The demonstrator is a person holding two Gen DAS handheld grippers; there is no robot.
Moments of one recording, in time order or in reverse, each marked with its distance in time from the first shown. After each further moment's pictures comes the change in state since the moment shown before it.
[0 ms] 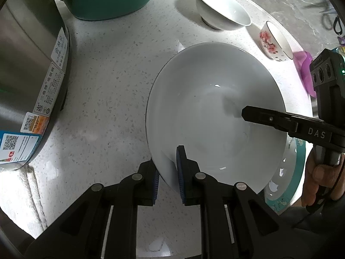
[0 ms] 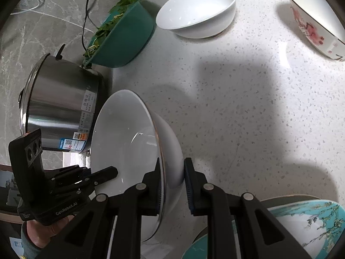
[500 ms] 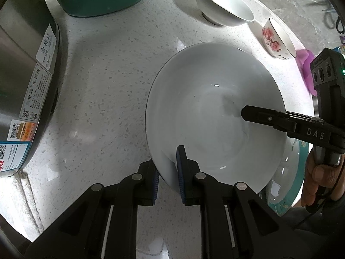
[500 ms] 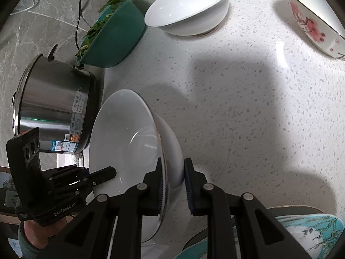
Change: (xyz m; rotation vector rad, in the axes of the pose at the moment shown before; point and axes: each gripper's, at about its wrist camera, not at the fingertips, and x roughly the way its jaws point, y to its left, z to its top) left arm 0.020 -0.003 0.010 0.004 0.011 -0.008; right arm 0.005 -0.008 0.001 -0.003 0.005 -0.025
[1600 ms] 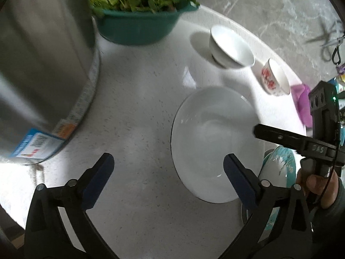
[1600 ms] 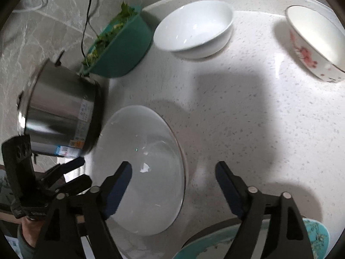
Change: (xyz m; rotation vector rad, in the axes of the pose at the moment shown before) left arm -0.065 0.024 -0.018 -0.123 -0.218 -0.007; right arm -0.030 0.007 0.008 -0.013 -0.091 0.001
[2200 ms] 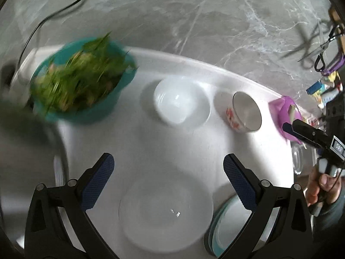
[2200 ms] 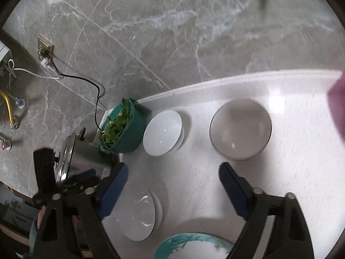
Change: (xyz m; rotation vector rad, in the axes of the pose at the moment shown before) left arm -0.023 -0.106 0.122 0.182 -0.073 -0.055; right arm -0.156 -0.054 0.049 0.023 -0.326 0.019
